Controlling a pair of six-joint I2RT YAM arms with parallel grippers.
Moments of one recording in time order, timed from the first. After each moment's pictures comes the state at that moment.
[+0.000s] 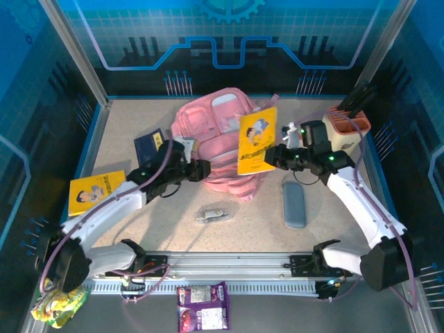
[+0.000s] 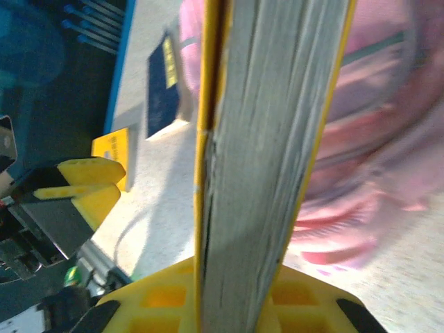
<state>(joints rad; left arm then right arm) -0.54 1.22 0.86 -0.34 0.11 -0.45 0.26 1.18 1.05 -0.64 -0.55 0.52</state>
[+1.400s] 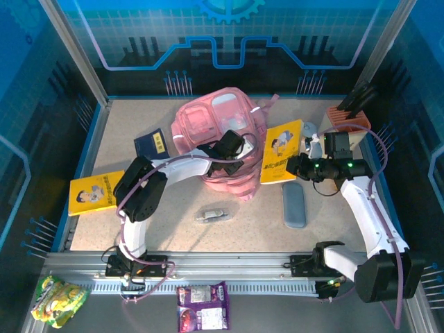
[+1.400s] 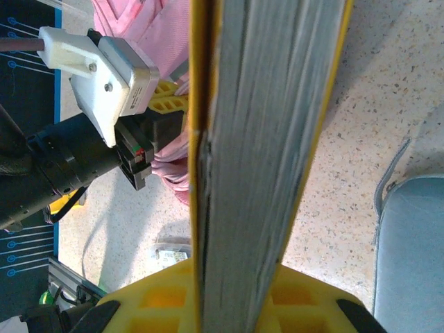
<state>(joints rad) -0.69 1.95 1.37 -0.34 -0.16 0.23 0.05 1.09 0.97 -0.83 -0.57 0.42</state>
